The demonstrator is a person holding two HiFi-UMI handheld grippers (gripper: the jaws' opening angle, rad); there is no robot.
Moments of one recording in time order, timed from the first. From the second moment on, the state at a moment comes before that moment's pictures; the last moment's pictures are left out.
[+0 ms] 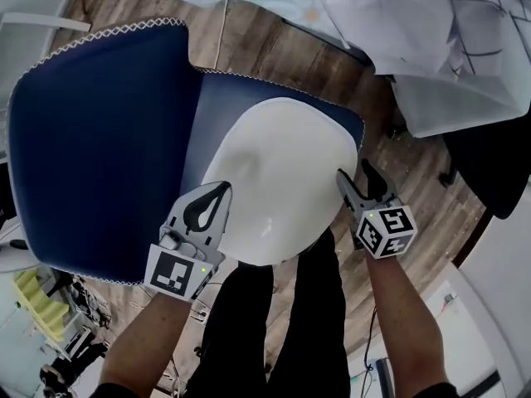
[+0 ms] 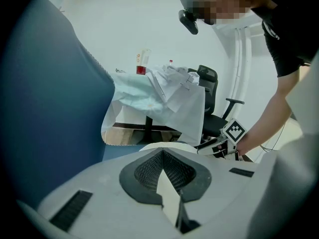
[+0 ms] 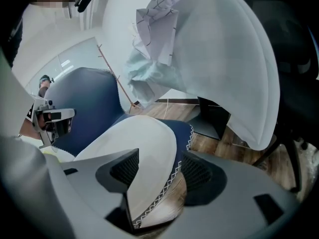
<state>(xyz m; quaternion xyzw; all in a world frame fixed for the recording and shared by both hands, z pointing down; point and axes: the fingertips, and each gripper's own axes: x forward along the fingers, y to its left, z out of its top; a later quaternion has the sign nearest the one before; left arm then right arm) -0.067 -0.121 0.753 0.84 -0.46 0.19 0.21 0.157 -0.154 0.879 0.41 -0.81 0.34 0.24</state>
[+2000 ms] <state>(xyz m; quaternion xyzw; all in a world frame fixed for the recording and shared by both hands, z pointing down) -0.056 -0.116 0.677 0.85 -0.46 0.15 0.22 0.130 -0.139 0.757 0.39 -0.83 0.32 0.23</state>
